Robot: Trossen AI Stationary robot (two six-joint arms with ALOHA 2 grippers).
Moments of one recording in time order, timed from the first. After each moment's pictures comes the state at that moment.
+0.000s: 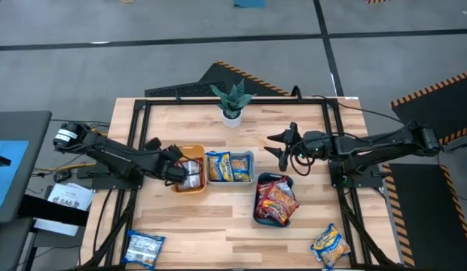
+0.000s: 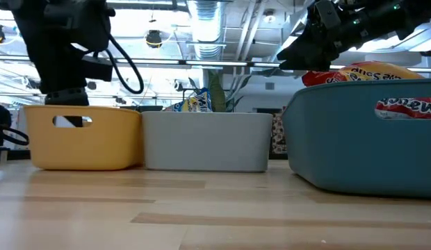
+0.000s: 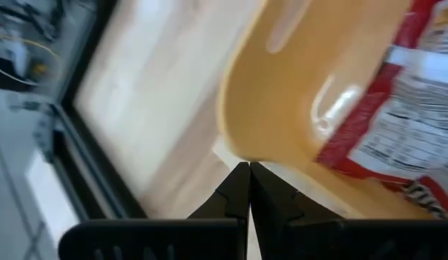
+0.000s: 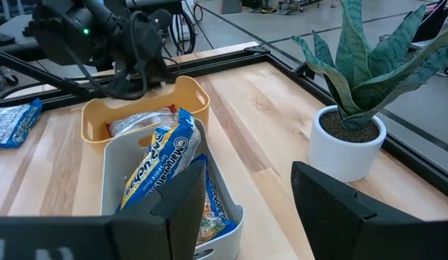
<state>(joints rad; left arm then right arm) -0.21 1.32 0.70 -1.02 -0.70 -0.84 -0.03 1.00 0.51 0.21 0.29 0.18</state>
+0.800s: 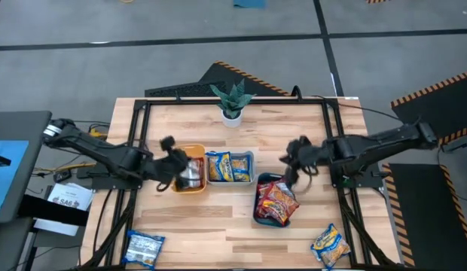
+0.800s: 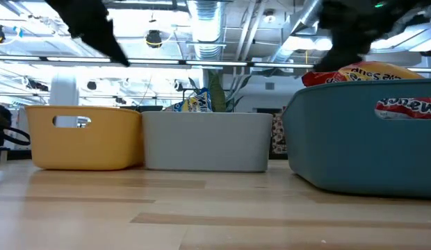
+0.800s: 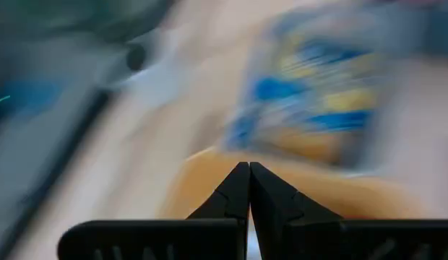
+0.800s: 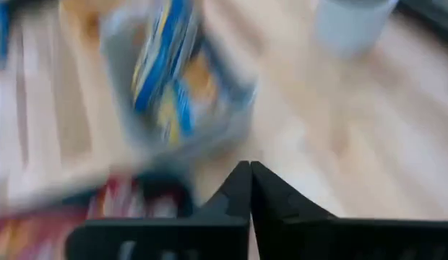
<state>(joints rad) -0.34 1.06 0.81 -0.58 -0.75 -0.34 0.16 0.99 0.72 -0.49 0.34 0.52</state>
